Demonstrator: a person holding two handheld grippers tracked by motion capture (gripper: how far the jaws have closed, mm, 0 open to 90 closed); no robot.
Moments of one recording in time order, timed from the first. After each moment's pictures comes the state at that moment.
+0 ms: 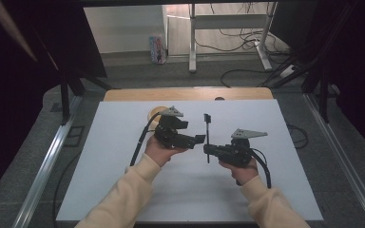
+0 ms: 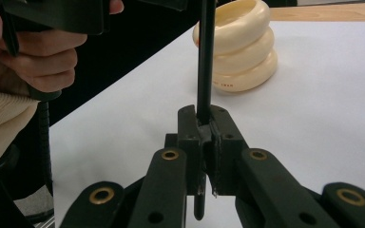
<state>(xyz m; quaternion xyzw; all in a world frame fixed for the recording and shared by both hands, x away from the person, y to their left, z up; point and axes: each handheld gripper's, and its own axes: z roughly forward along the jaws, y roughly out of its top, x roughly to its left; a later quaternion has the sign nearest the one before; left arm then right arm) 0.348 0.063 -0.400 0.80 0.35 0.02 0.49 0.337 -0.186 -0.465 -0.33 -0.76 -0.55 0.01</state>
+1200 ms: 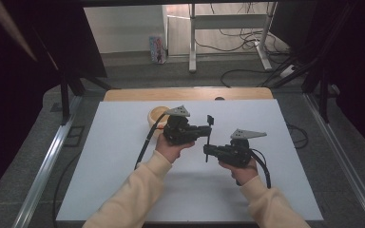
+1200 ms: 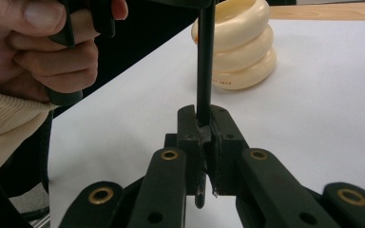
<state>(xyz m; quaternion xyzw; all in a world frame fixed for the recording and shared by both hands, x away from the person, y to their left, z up) 0.361 0.049 -0.410 0.79 0.29 -0.02 0.54 0.337 -0.185 -0.466 -0.33 -0.77 -0.55 0.00</state>
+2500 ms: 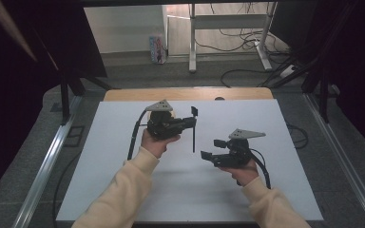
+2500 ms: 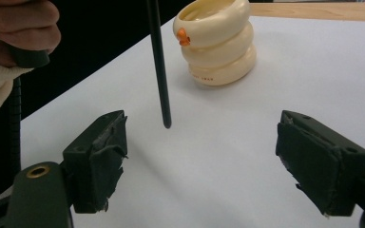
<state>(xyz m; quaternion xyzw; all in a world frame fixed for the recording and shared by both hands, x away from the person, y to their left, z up) 0.359 0.090 -0.395 0.77 0.31 0.04 0.56 0.335 -0.182 -0.463 -0.35 -0.78 -0.52 -0.04</state>
